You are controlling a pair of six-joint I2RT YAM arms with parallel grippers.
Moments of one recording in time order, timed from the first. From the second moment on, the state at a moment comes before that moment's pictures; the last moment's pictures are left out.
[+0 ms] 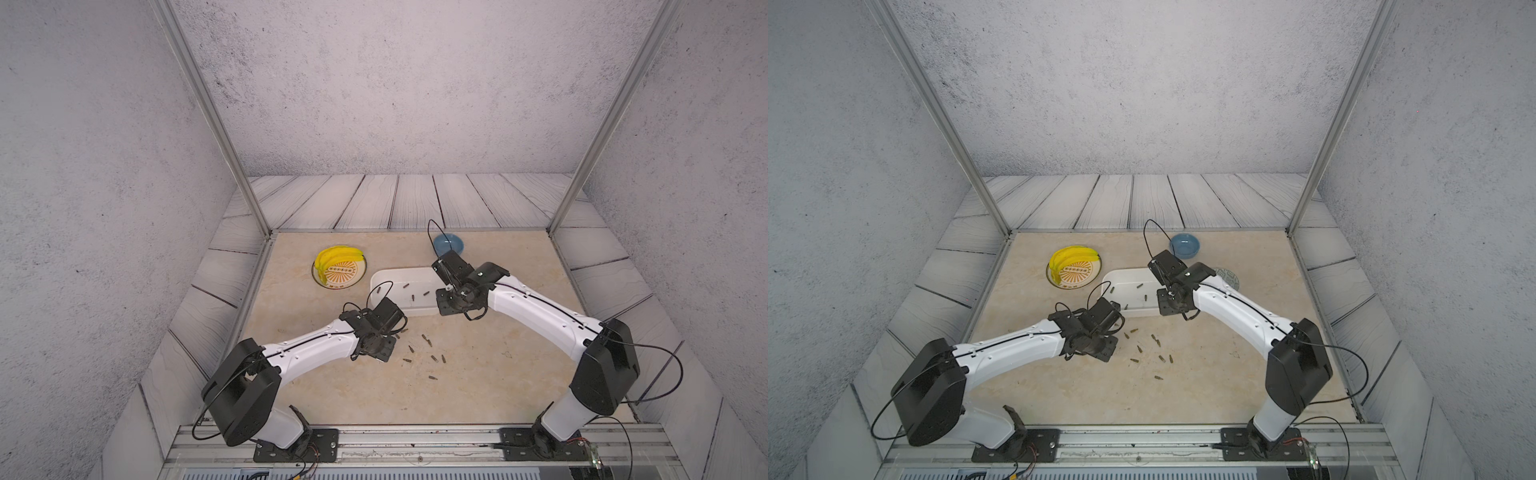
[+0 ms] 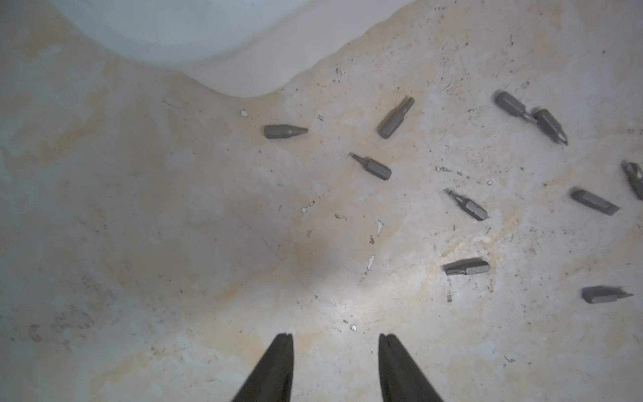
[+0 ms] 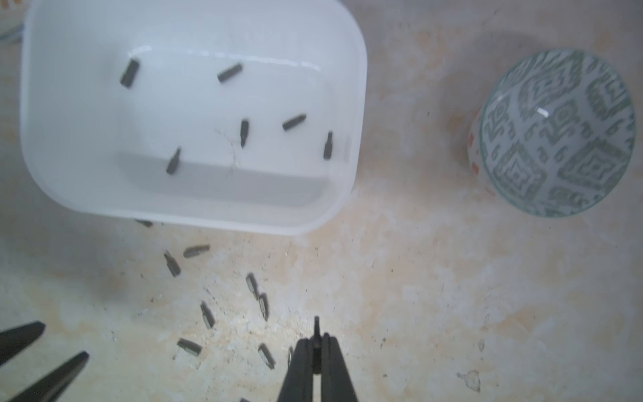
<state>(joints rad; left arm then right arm) -0.83 1.46 0.90 -0.67 -0.13 -0.35 0.69 1.67 1.48 -0.98 0.19 0.44</state>
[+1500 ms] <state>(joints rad) -1.00 1.69 1.00 -0.63 -0.08 -0.34 0.53 1.89 1.72 -1.01 0.11 0.30</state>
